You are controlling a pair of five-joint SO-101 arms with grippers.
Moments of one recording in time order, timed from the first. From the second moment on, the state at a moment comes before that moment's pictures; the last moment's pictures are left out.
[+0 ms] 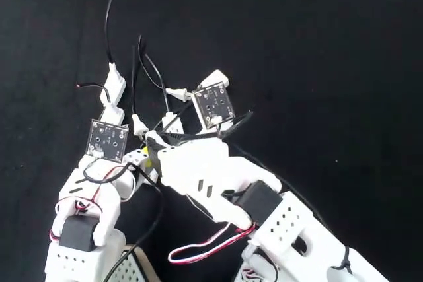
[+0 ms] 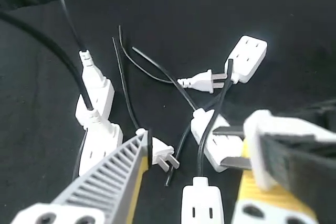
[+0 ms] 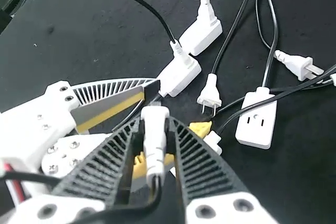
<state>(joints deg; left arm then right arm) 5.7 -104.0 86.7 50.2 -5.7 -48.0 -57.5 58.5 43.1 -26.7</state>
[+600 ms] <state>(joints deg) 5.4 -104.1 86.6 53.9 -9.5 -46.8 -56.7 54.9 50.0 -16.1</state>
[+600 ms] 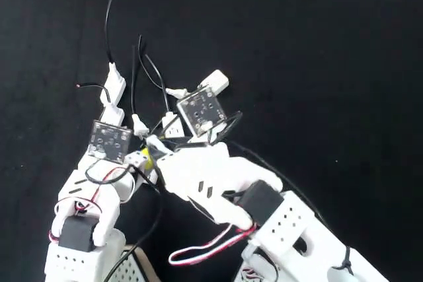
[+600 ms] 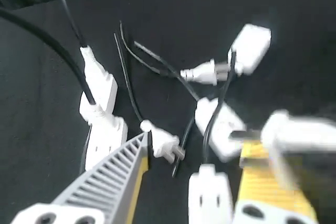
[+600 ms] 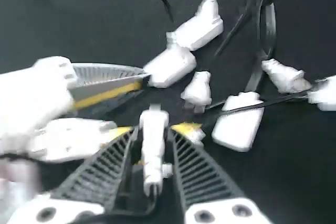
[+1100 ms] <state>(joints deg) -23.2 -104.5 85.1 71.0 -28.9 -44.9 -27.9 39.3 63.8 17.5</state>
